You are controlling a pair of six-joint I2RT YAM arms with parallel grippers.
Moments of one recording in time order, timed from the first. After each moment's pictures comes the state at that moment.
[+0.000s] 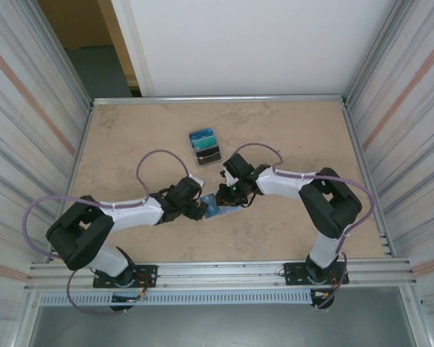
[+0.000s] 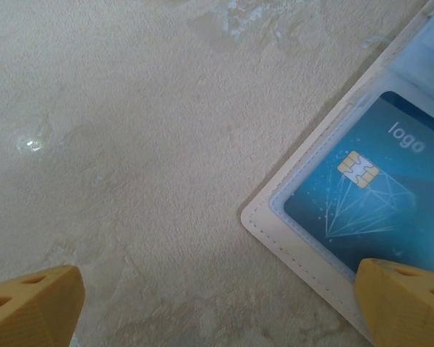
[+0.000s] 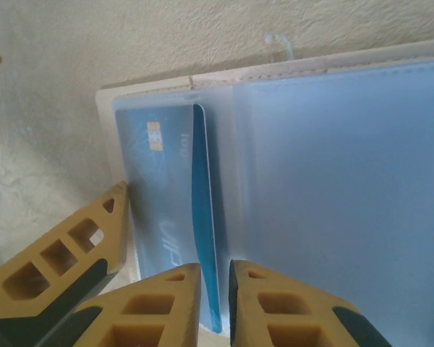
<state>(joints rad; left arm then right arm) -0.79 1.47 0.62 -0.13 -0.28 -0.15 0.74 1.77 1.01 -0.37 -0.40 0.66</state>
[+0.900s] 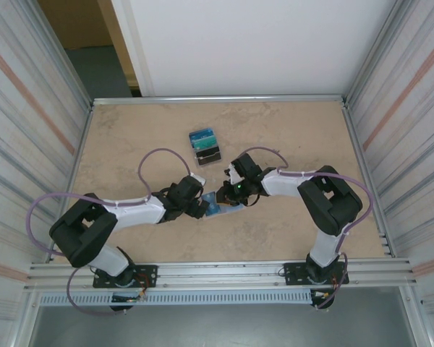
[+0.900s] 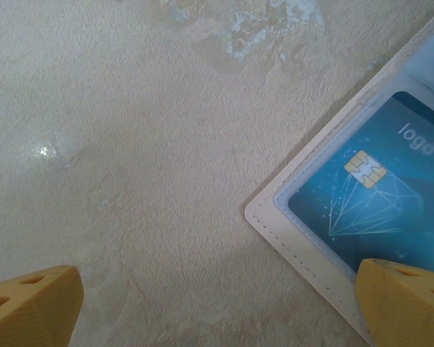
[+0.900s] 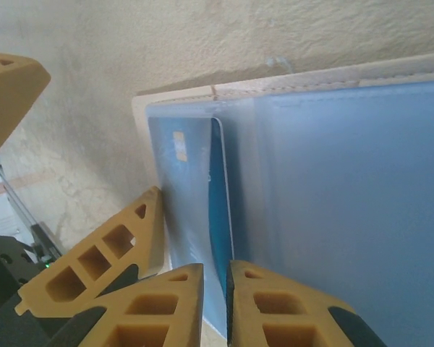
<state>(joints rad) -0.79 1.50 0.63 -0.10 -0.30 -0.14 0.67 1.79 0.92 -0.17 -0.57 0.76</state>
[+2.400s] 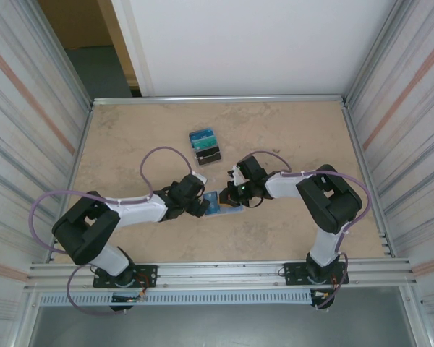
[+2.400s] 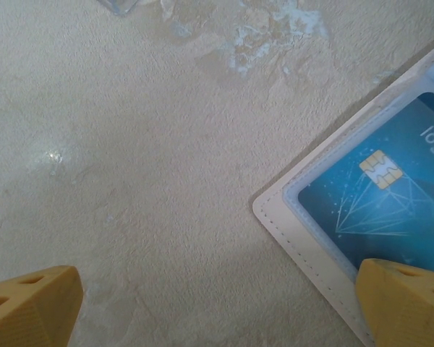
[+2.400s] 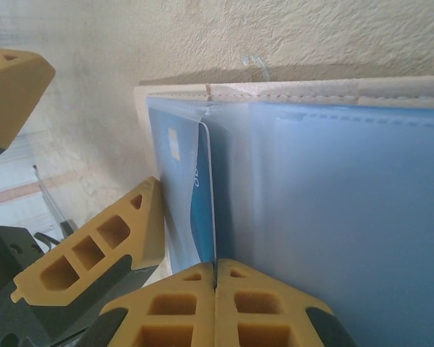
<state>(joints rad) -0.79 1.53 0.65 -0.10 -0.32 -0.11 0.63 1.80 0.84 -0.02 -0.65 0.80</state>
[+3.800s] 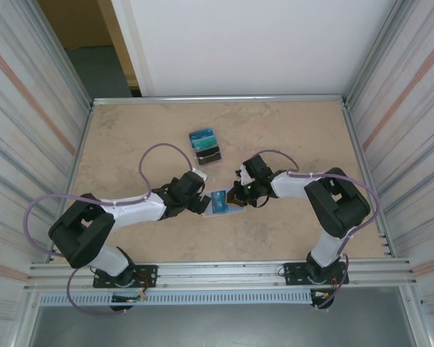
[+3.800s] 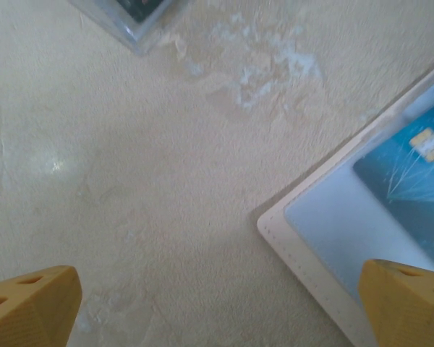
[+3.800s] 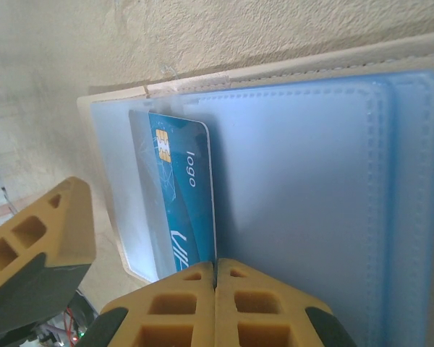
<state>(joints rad) -0.79 1.49 0.69 -0.13 -0.33 -0.10 0.59 1.73 0.82 -0.14 -0.57 0.77</state>
